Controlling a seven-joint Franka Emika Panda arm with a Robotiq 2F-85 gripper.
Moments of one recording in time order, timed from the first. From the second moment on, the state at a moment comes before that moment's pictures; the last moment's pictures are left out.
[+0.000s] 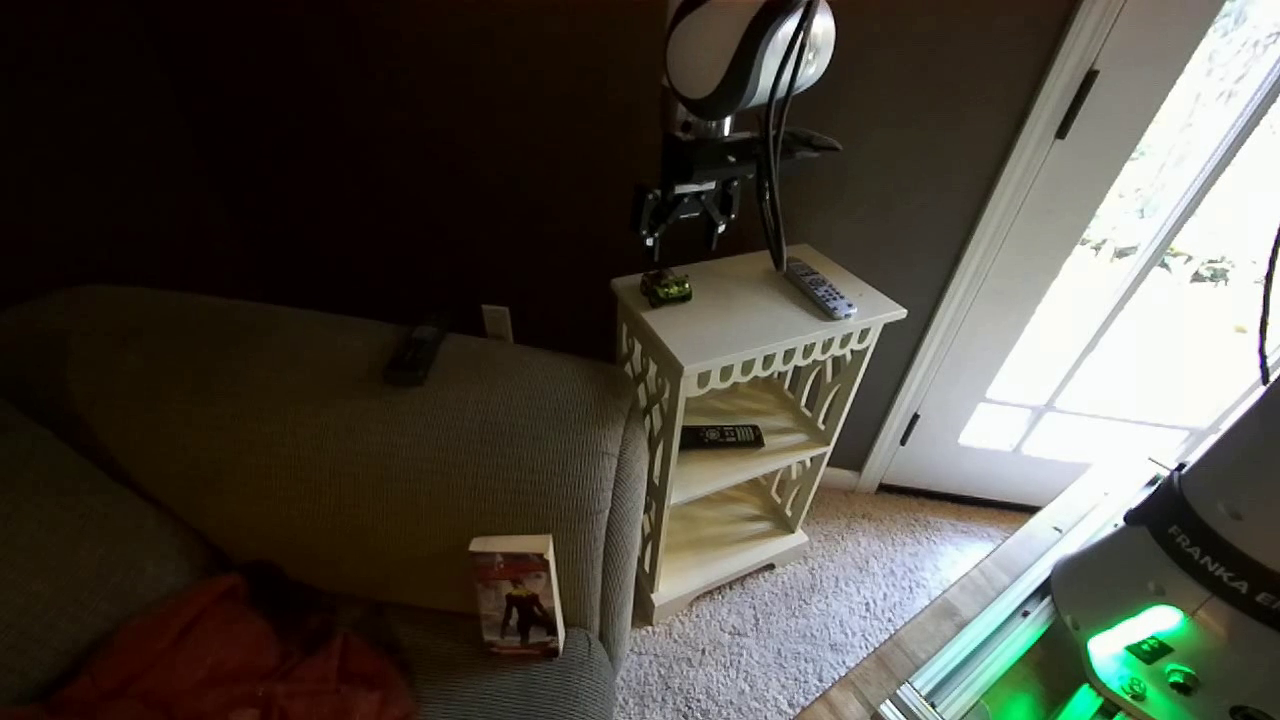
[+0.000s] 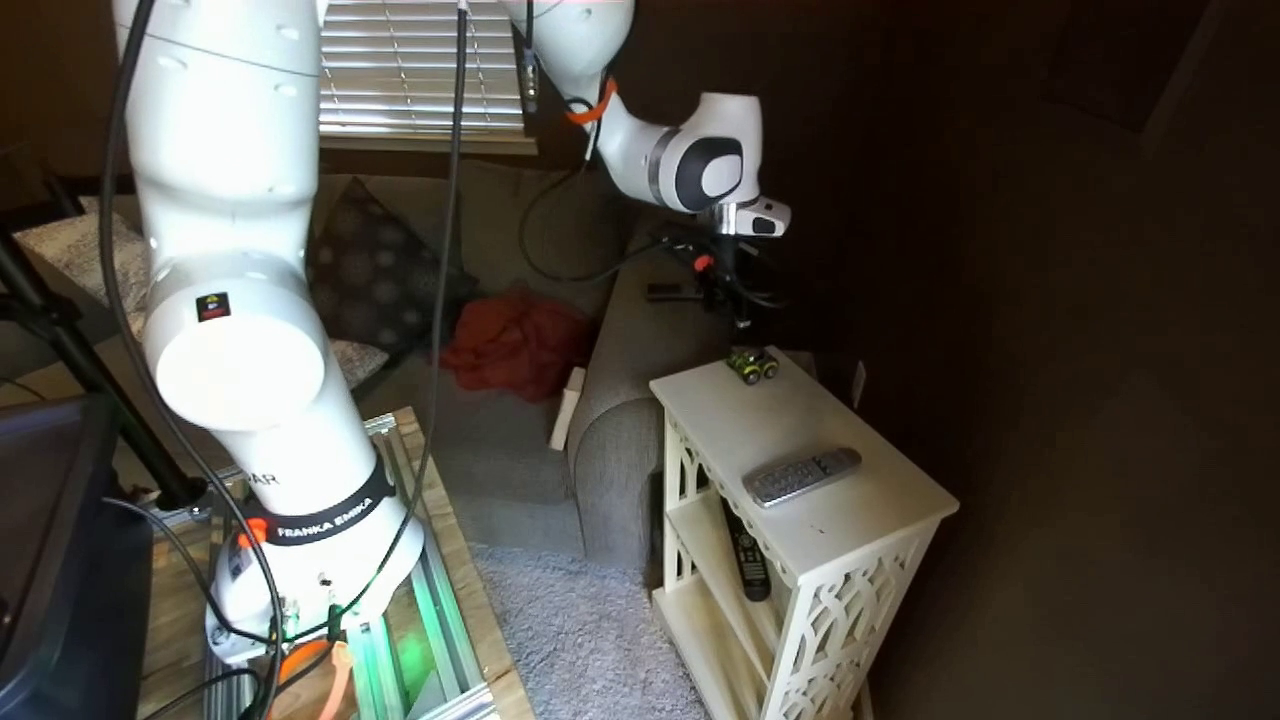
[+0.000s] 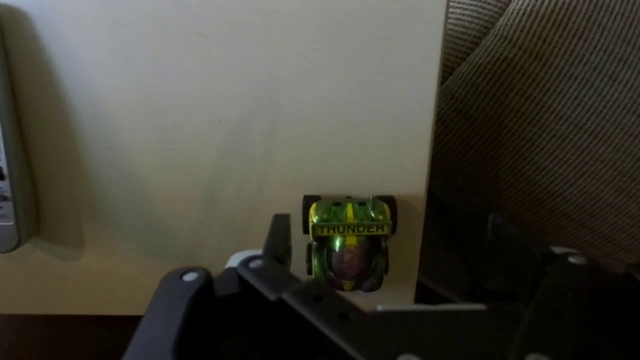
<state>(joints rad) 0.06 0.35 0.04 -2.09 -0.13 2.50 0.35</state>
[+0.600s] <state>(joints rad) 0.08 0.50 0.00 -1.94 -0.13 2.50 0.35</state>
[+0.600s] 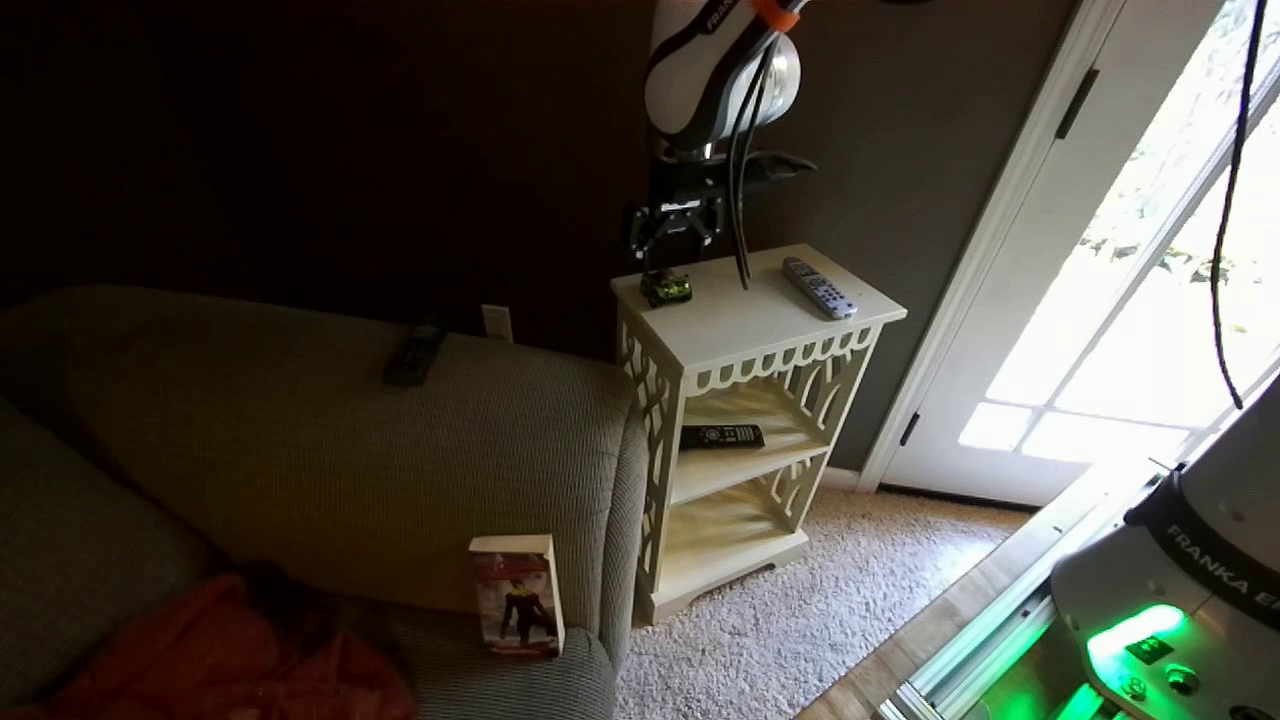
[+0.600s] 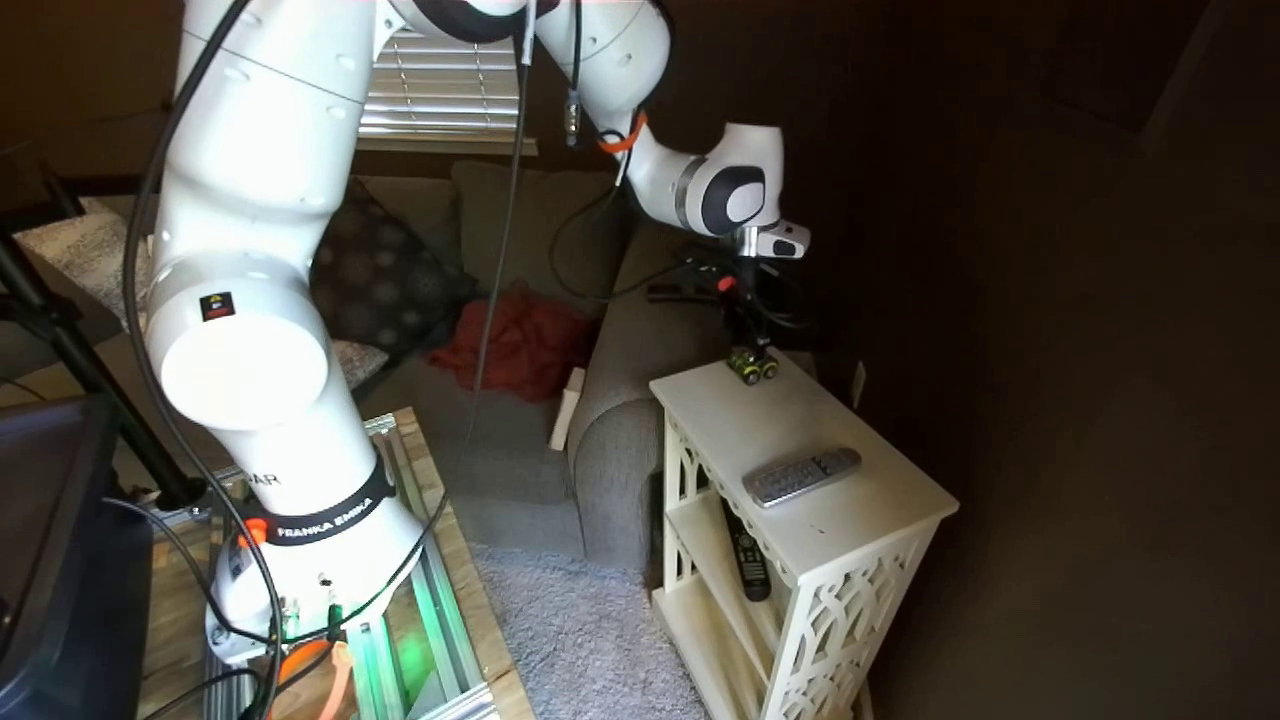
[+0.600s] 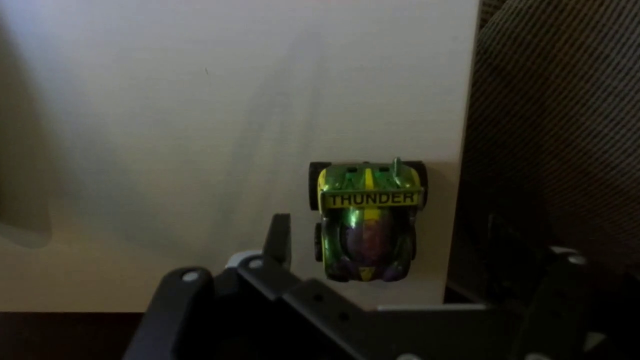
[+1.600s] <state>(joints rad) 0.11 0.66 -0.04 -1.82 -0.13 2.50 0.35</state>
